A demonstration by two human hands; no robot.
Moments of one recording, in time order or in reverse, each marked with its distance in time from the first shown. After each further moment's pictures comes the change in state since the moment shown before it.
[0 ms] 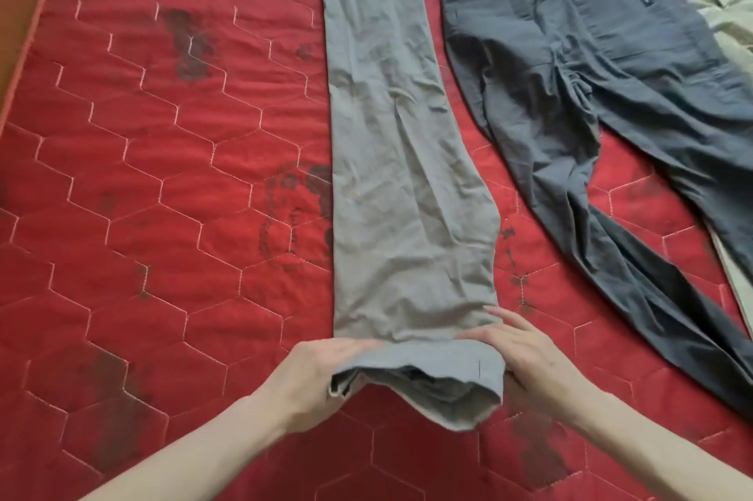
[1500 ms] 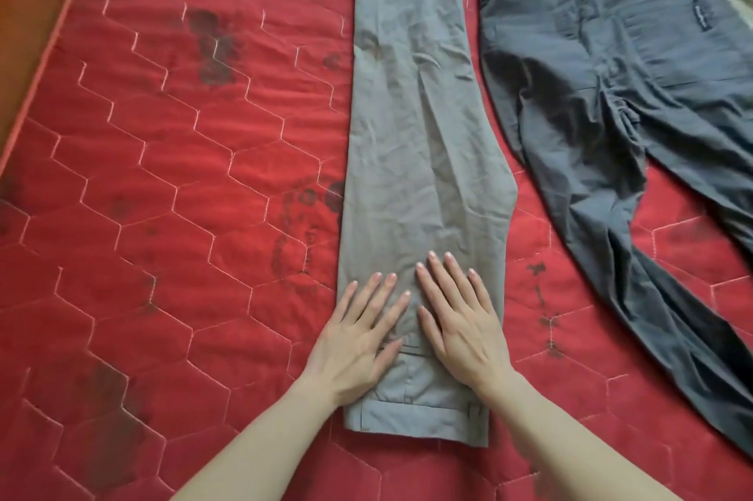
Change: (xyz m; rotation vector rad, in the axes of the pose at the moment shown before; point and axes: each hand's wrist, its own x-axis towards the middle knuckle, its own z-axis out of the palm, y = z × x) left_hand 0.076 -0.052 0.029 0.645 0.204 -0.018; right_hand 0.107 0.030 0.091 -0.388 0.086 0.251
